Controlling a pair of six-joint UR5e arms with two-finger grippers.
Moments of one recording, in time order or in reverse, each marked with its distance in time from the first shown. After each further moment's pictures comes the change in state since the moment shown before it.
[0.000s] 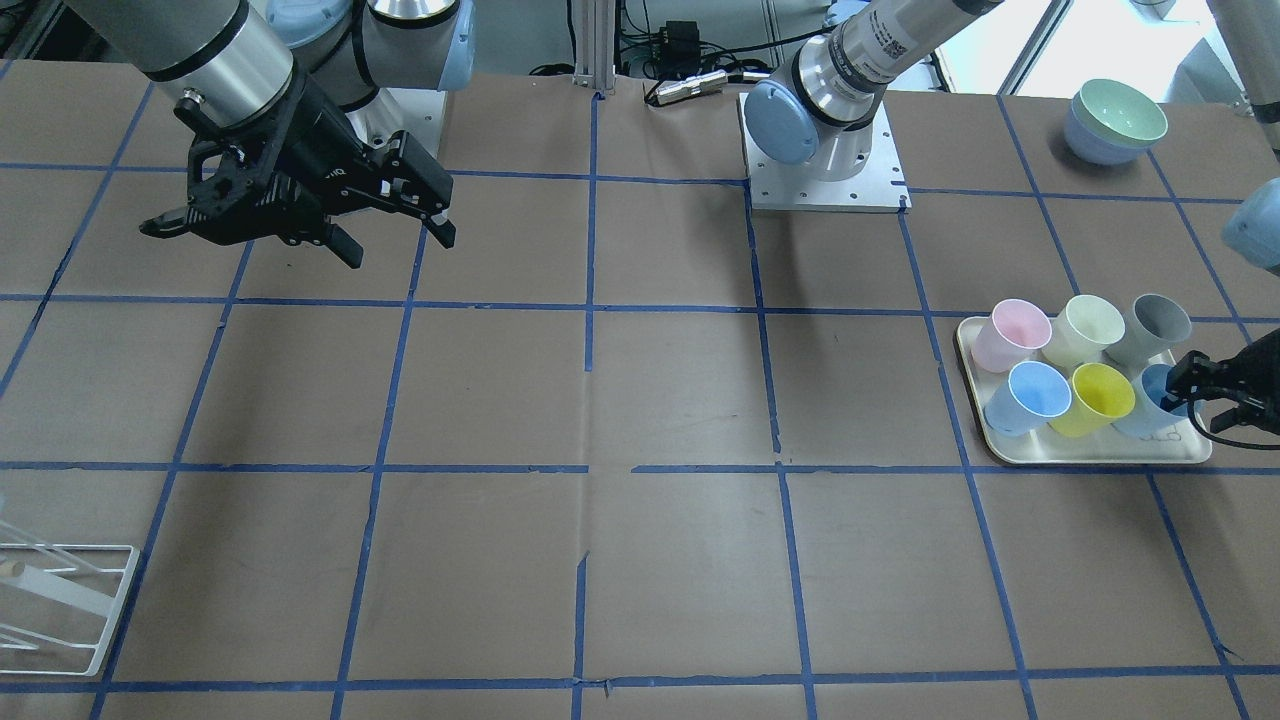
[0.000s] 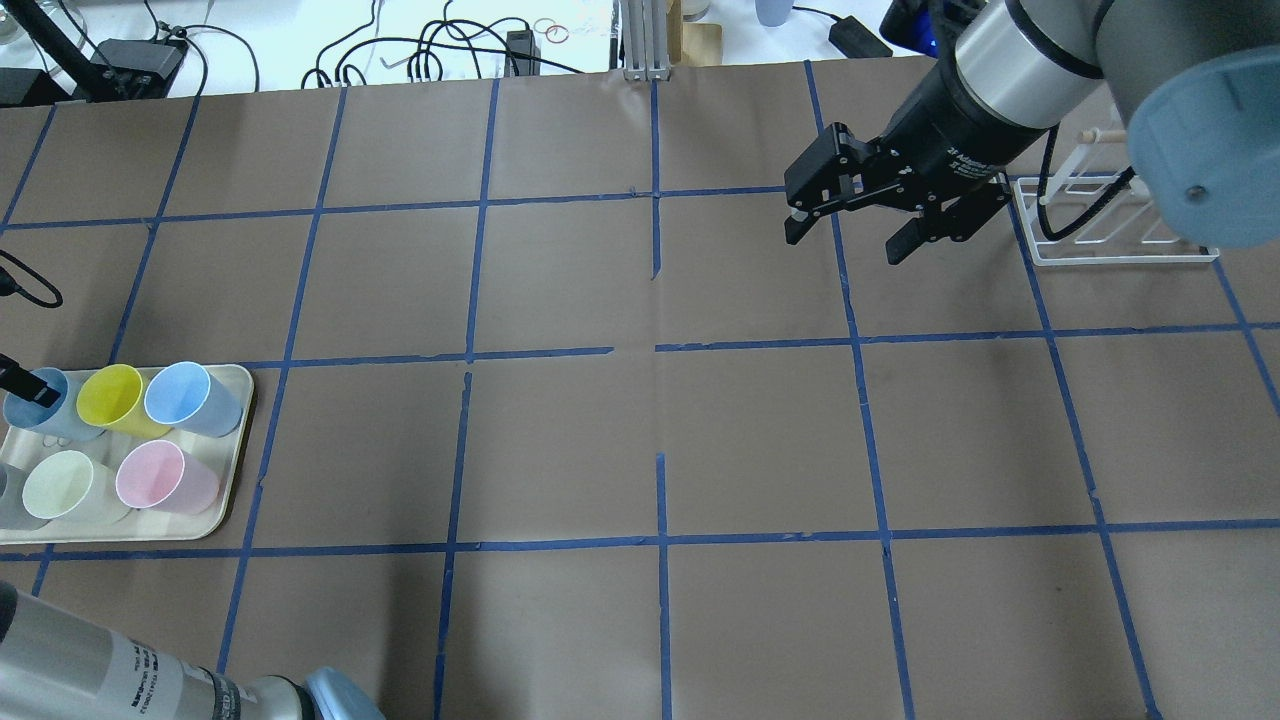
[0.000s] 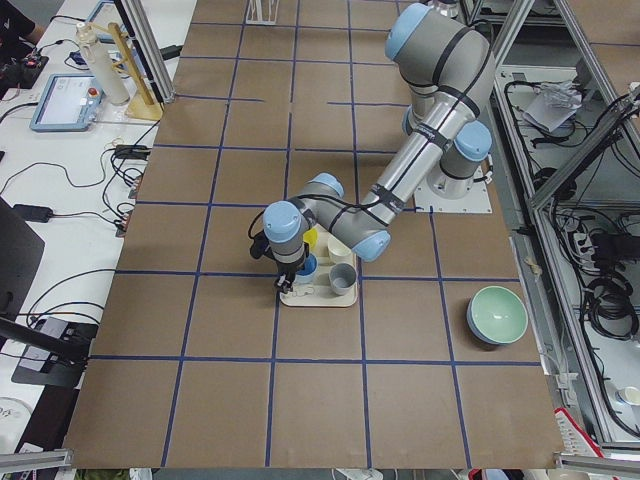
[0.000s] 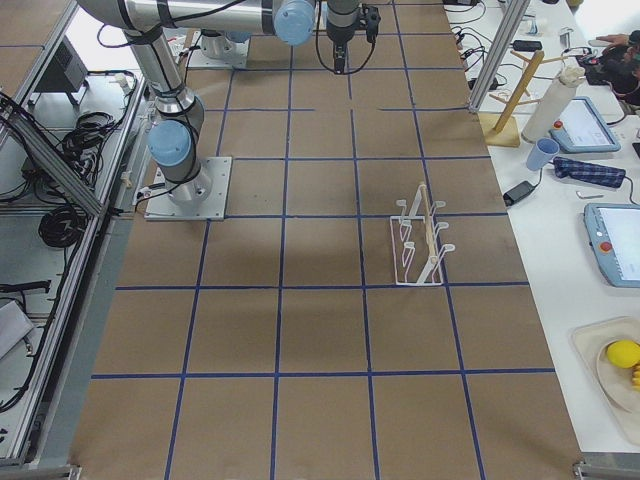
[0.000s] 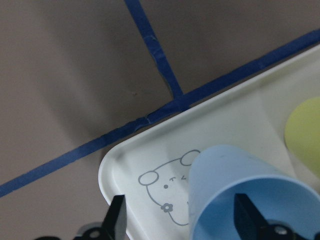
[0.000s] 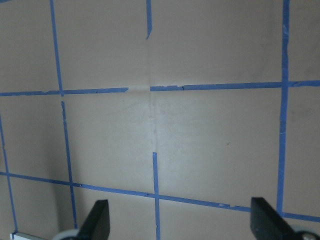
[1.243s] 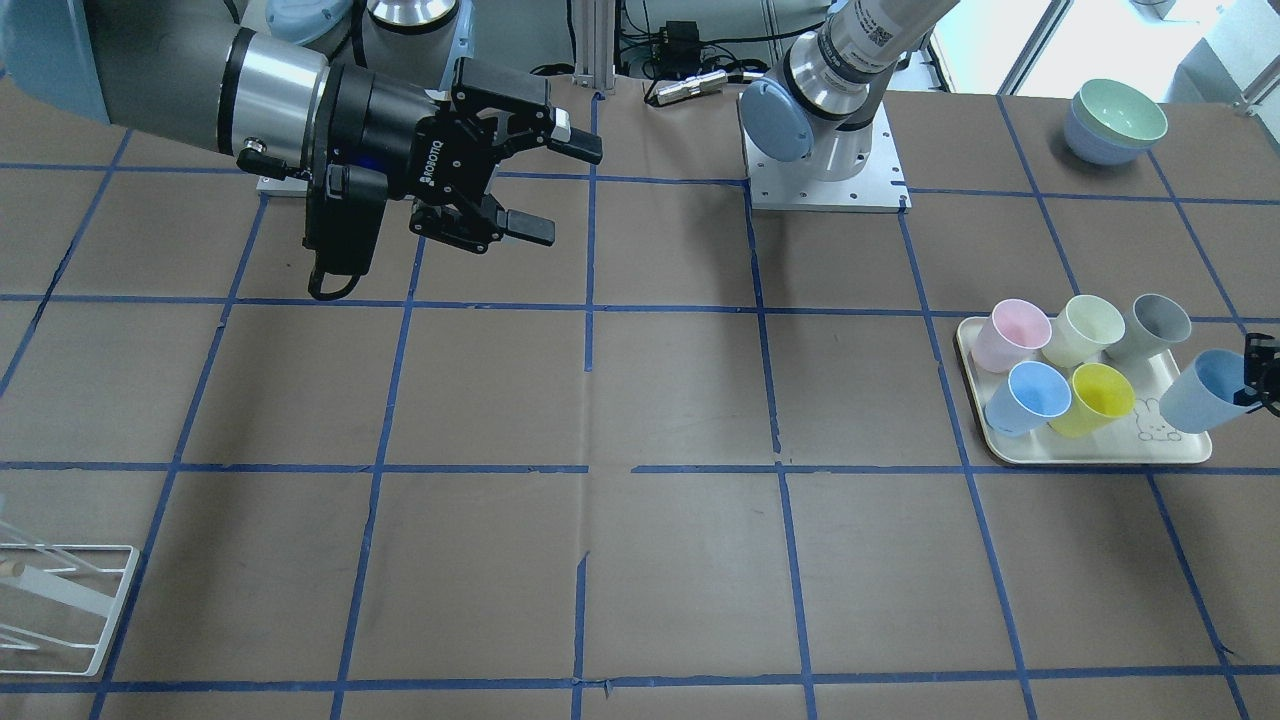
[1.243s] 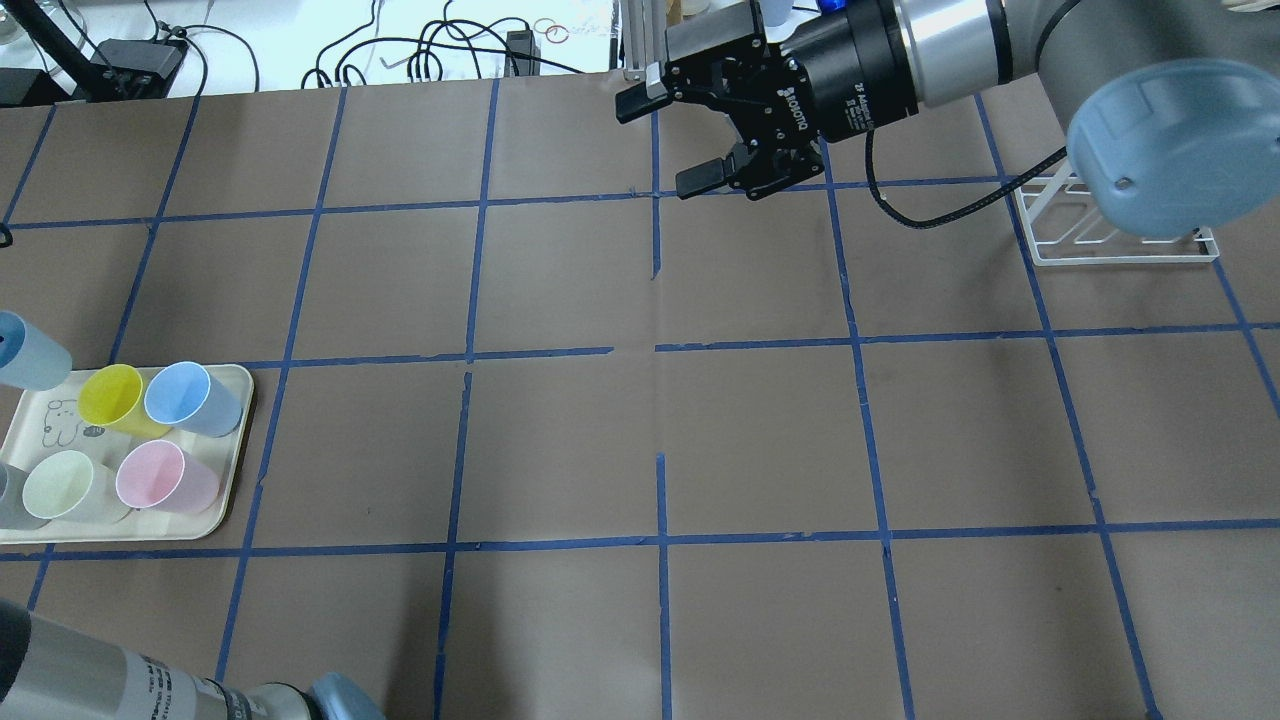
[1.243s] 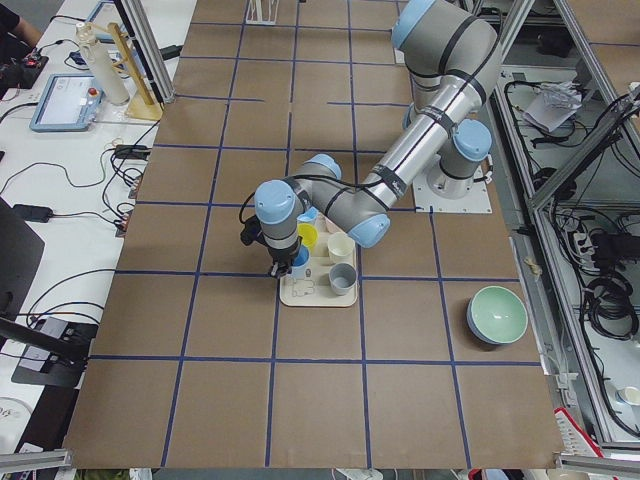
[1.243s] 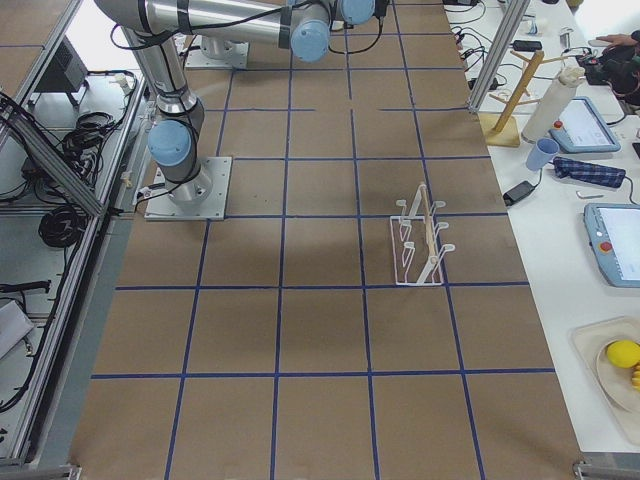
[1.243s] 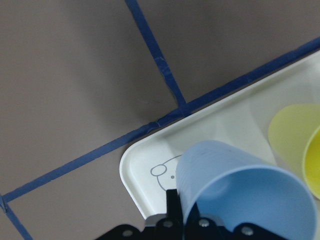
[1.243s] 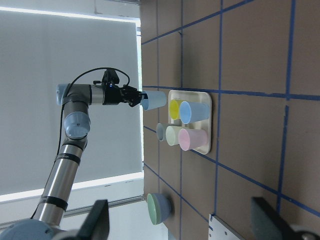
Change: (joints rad) left arm -0.053 0.090 0.170 -0.272 -0.037 -0.012; right arm -0.002 0.072 0.026 0.006 0.794 -0.141
